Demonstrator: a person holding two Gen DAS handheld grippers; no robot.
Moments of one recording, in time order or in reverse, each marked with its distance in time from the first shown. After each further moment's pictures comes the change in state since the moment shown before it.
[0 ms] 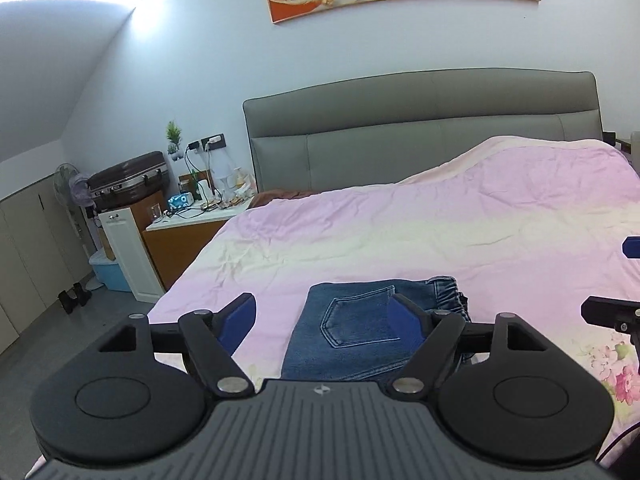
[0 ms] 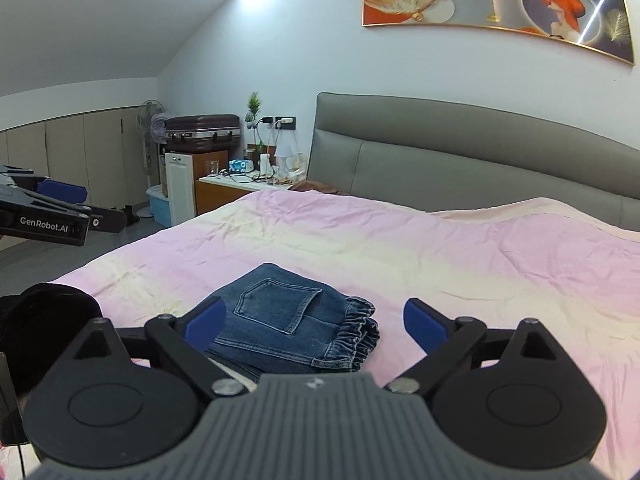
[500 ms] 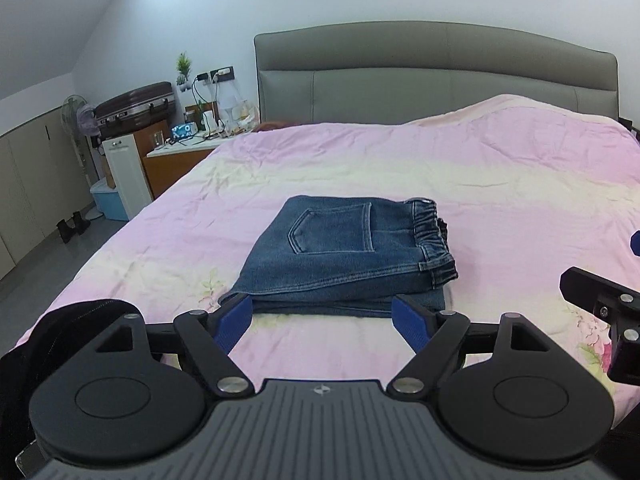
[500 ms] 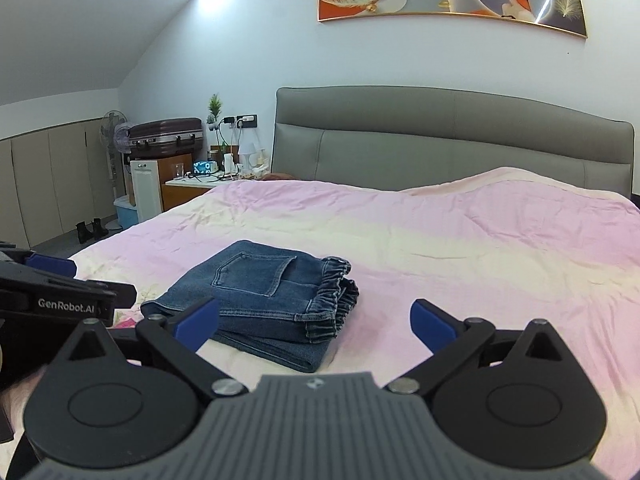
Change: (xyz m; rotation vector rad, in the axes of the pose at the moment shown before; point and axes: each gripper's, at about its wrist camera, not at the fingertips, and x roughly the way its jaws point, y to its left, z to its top) left arm 0.012 -0.046 -0.070 -0.116 0.171 0.019; right arm -0.004 0.007 -0.070 0.085 0.009 -0.094
